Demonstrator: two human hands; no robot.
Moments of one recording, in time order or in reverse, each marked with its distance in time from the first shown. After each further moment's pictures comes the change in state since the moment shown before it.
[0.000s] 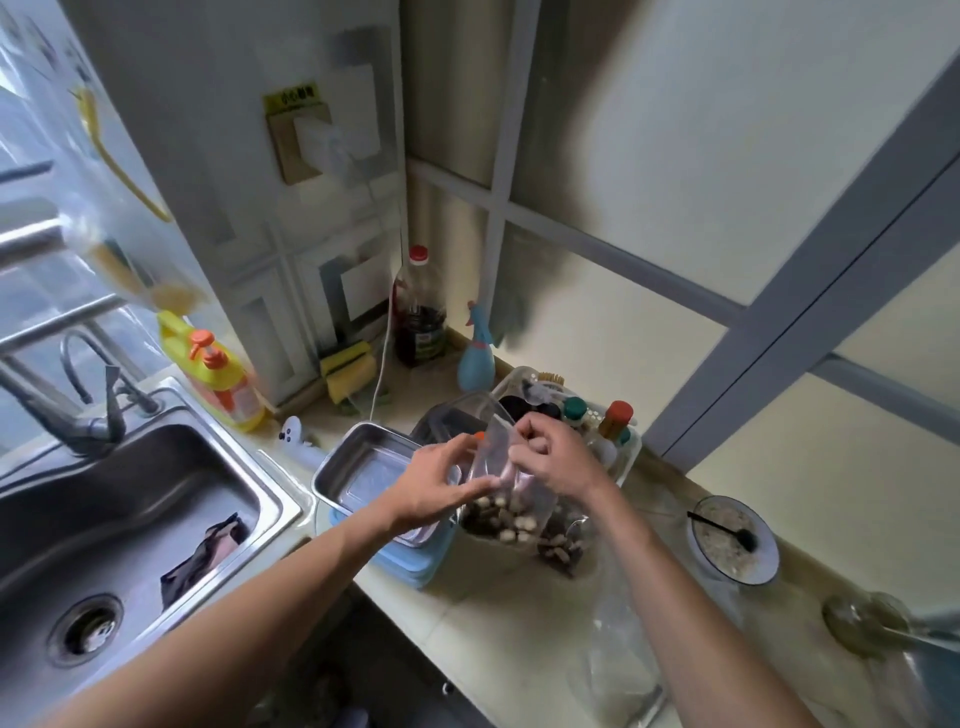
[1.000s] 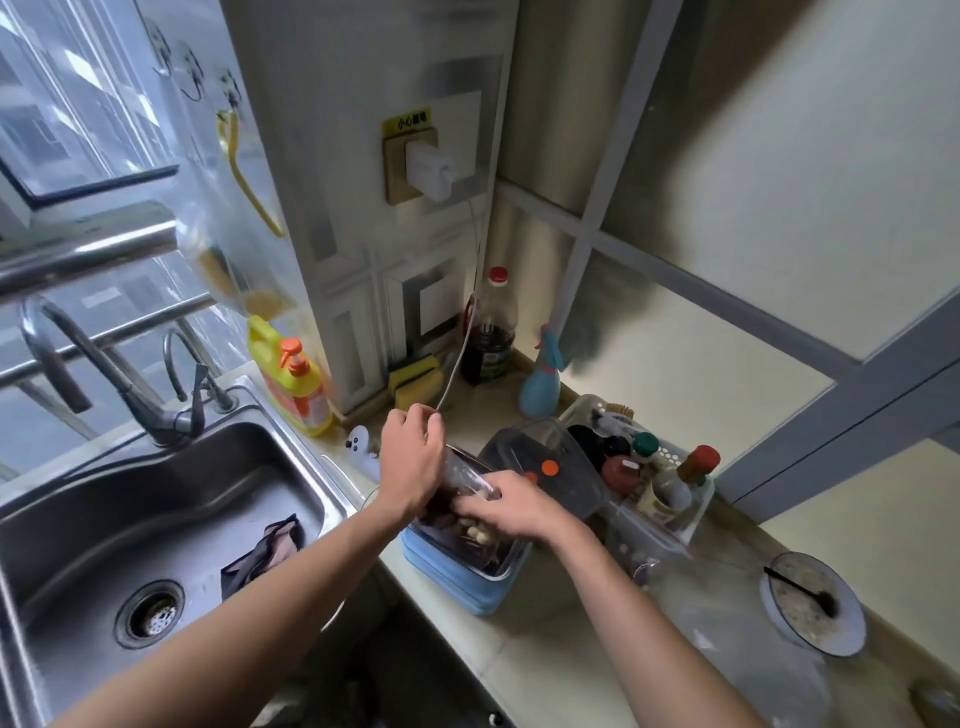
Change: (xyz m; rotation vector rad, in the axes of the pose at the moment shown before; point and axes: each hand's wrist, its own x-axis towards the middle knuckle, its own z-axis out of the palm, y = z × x) left_hand -0.006 -0.050 -0.088 0.019 0.725 -0.348; right_hand 0.054 -0.057 0.124 -0.217 -0.326 0.120
